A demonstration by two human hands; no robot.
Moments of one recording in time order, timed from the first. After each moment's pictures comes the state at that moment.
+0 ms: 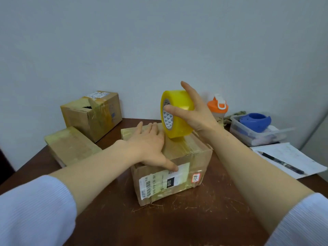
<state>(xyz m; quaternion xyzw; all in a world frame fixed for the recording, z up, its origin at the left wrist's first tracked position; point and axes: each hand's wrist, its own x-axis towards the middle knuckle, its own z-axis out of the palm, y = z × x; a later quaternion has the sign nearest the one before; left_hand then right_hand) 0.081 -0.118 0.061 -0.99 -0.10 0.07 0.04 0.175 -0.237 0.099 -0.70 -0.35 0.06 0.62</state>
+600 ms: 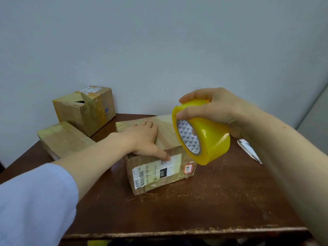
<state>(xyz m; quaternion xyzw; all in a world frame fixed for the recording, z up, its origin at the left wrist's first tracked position) 0.080 -0.114 0.060 -0.99 -0.08 0.07 0.01 0.119 -0.306 0.154 -0.82 -0.31 0.13 0.47</state>
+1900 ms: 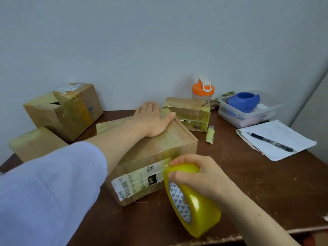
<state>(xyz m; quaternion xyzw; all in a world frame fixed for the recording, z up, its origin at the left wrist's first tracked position) 0.181 -0.130 0.051 -0.98 -0.18 0.03 -0.03 0.120 -0.333 0.019 -0.80 -0.21 0.23 0.51</state>
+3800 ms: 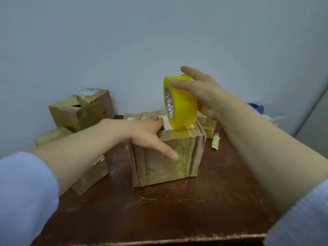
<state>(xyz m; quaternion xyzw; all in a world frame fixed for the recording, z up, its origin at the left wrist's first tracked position) 0.093 -0.123 0.097 -0.99 -0.05 0.13 -0.03 0.168 -0.266 0.151 -0.64 -0.27 0.19 0.70</state>
